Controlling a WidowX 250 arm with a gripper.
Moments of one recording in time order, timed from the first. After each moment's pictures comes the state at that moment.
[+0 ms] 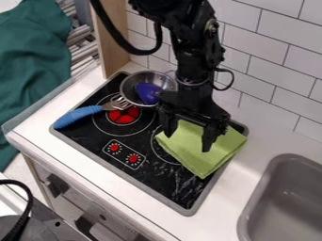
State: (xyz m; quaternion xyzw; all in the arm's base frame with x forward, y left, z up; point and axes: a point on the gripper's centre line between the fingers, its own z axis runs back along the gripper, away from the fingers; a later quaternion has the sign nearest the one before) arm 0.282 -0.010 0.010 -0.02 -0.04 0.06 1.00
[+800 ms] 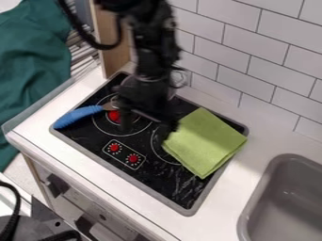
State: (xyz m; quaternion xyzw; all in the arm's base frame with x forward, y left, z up) arm 0.250 0.058 0.003 0.03 -0.01 0.08 1.00
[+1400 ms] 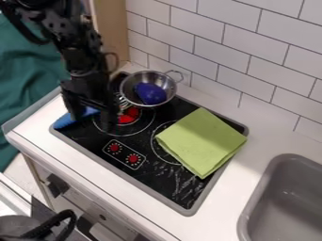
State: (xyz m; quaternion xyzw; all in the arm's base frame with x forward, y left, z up) arm 0.234 0.142 -0.003 0.03 -0.07 0.09 0.99
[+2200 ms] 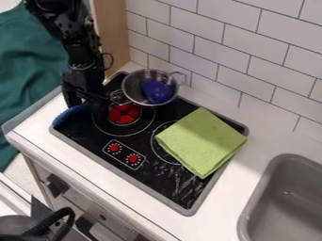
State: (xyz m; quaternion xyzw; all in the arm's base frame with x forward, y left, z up) arm 0.264 0.190 -0.043 0.05 -0.01 0.04 1.00
